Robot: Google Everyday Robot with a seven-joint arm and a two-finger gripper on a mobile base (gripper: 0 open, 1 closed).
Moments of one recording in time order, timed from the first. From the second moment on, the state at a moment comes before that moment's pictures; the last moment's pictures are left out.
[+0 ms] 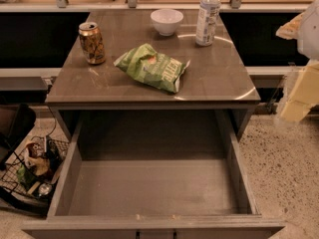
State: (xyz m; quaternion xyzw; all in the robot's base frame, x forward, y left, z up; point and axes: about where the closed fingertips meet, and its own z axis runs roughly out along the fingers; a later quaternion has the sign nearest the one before) arm 0.438 -0.212 0.993 -0.60 0.78 -0.05 0.18
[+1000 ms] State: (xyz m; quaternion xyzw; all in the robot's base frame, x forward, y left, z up) arm 0.437 -0.210 0.998 -0.60 0.77 -0.06 0.19
